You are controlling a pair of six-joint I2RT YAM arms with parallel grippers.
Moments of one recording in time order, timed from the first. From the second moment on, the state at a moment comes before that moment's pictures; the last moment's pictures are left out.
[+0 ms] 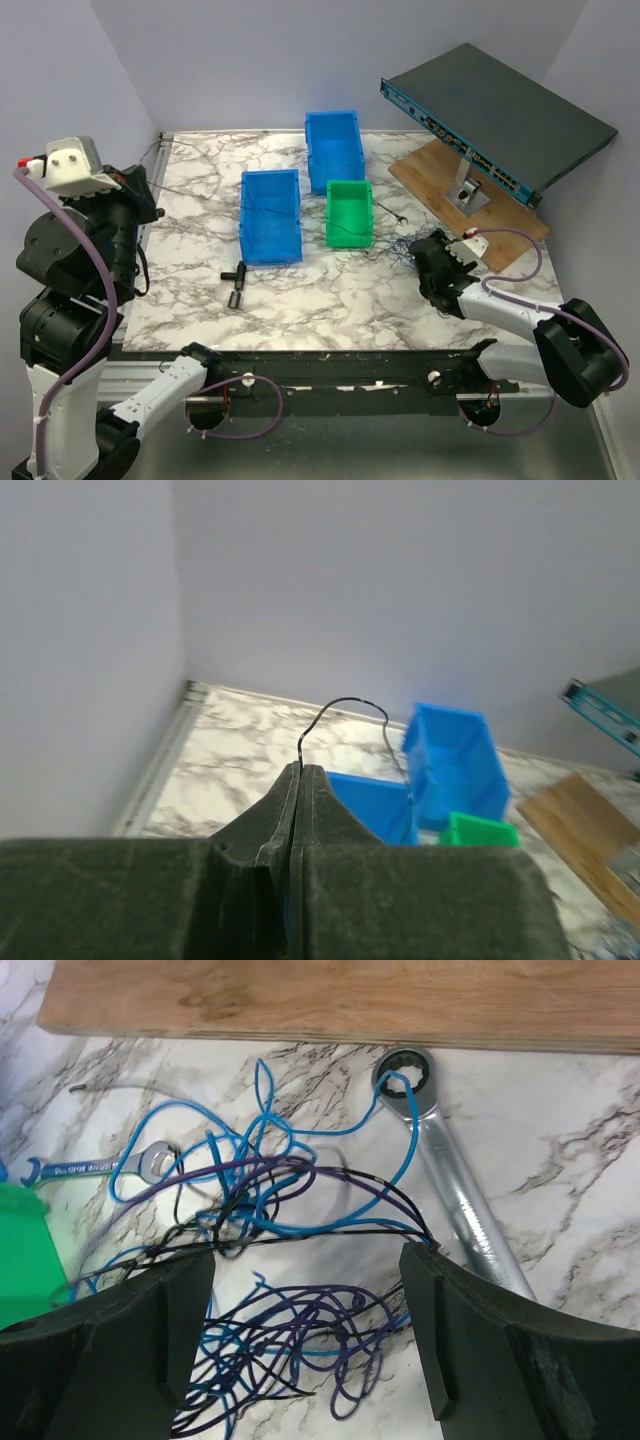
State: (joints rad) left arm -0.41 0.83 1.67 -0.77 -0.47 -0.19; right arm 0.57 1.23 0.42 0.08 0.89 1.04
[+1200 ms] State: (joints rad) left arm -0.65 0.91 0.84 -0.62 0.01 -0.37; right arm 0.56 1.17 0.34 0.38 0.56 0.69
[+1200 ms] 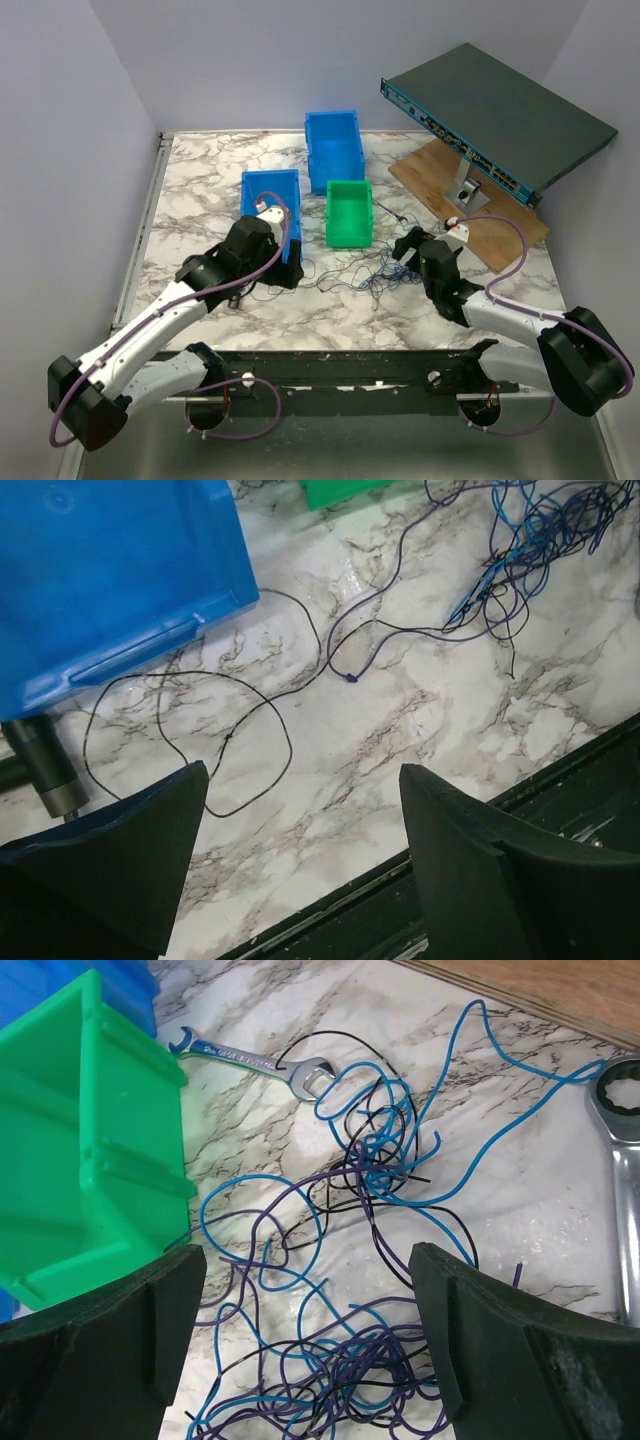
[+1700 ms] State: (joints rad) left arm -0.74 1.20 0.83 -0.46 -0.01 -0.24; right arm 0.60 1.13 0.30 0.52 0.26 0.49
